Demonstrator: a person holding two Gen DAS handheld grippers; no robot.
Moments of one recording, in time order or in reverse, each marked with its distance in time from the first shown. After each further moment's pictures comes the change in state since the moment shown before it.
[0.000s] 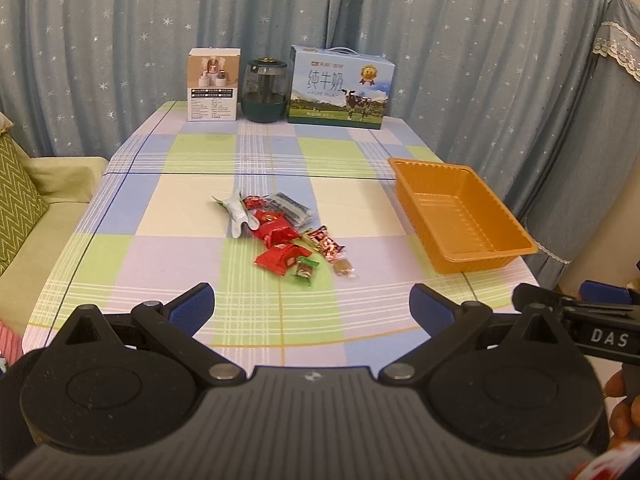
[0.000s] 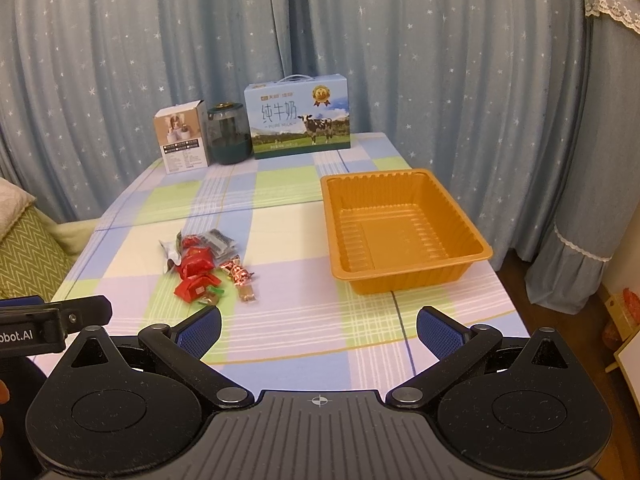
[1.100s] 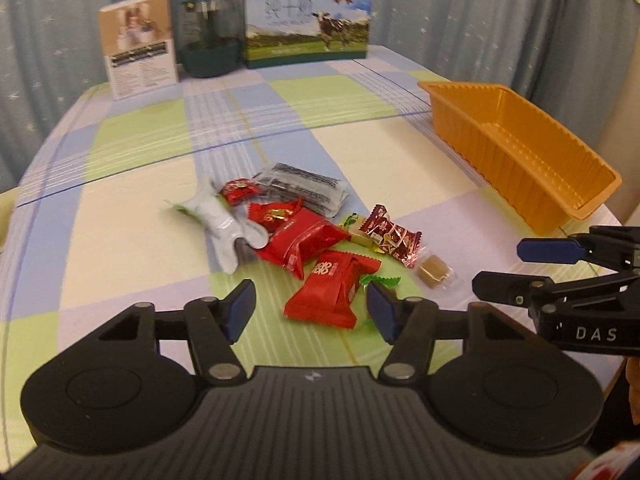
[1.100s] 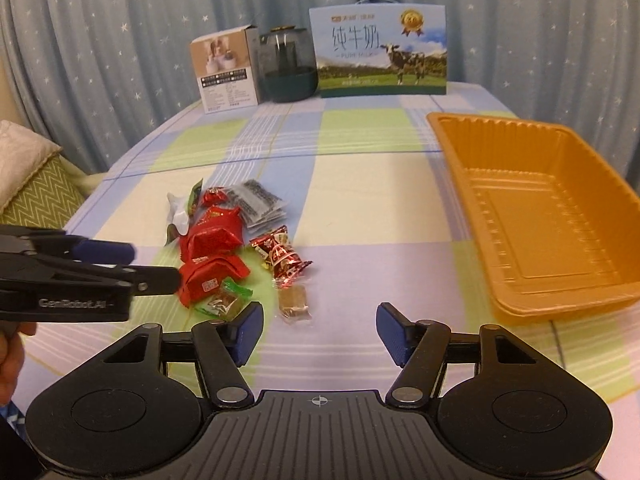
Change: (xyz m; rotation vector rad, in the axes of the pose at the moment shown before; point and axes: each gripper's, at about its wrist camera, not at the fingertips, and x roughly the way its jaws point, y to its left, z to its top) left arm 0.215 0.061 0.024 0.242 0.138 -0.121; right arm 0.212 0.035 -0.007 -0.080 0.128 0.189
